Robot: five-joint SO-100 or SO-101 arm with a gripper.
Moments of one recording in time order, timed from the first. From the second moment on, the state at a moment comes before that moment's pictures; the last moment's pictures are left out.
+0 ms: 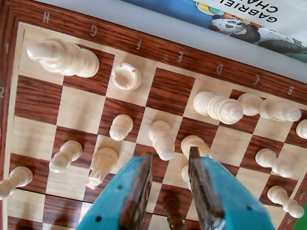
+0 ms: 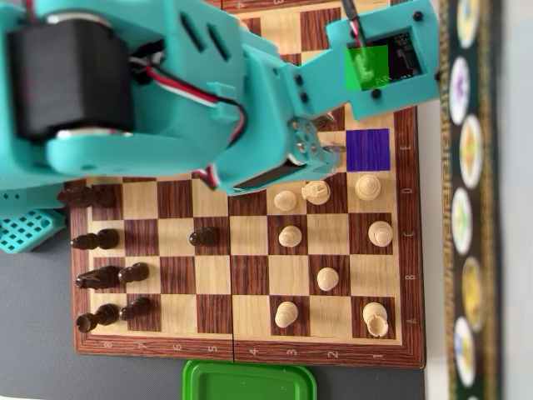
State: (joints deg) arm -6.2 78.5 72.9 68.1 80.9
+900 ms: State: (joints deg) arm 0.9 119.0 106.7 54.1 86.3
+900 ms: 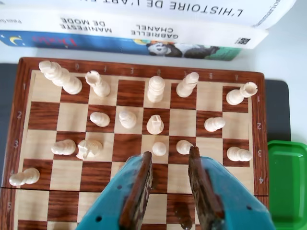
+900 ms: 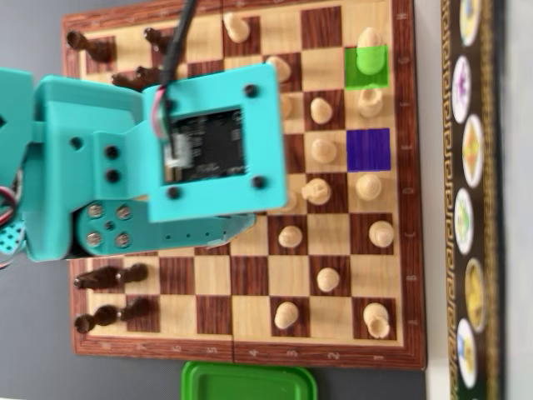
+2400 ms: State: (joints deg) arm -0.2 191.6 168.1 -36.6 84.6
